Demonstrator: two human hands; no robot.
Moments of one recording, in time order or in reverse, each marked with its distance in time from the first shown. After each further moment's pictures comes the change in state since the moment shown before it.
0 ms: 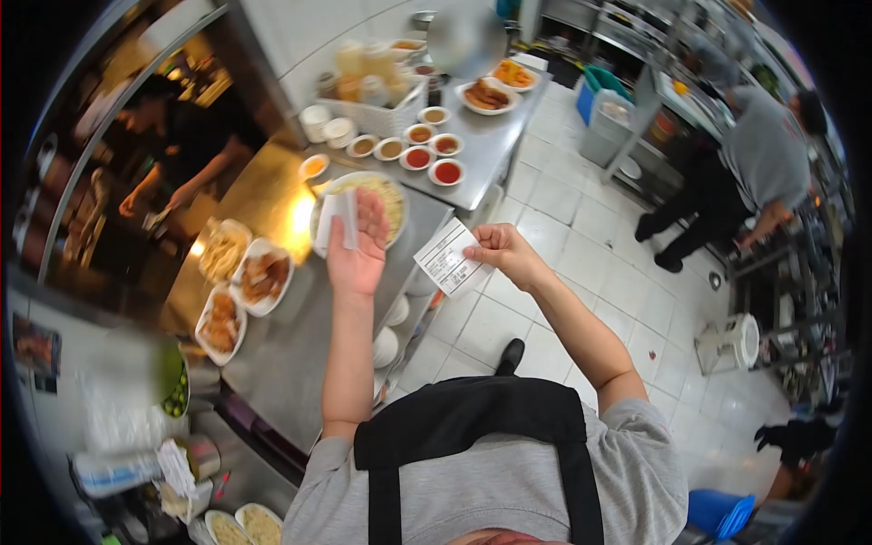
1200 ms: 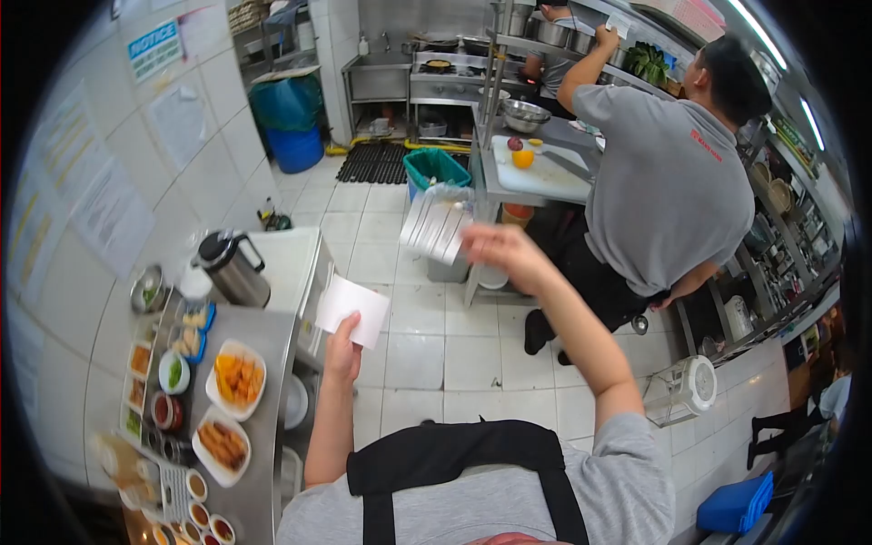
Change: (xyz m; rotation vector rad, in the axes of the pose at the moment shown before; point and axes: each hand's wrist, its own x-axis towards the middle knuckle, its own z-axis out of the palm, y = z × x) left_hand 0.596 -0.556 0.078 0.617 -0.093 -0.372; right_hand 0.096 -0.187 -0.817 -0.133 0.481 -0.196
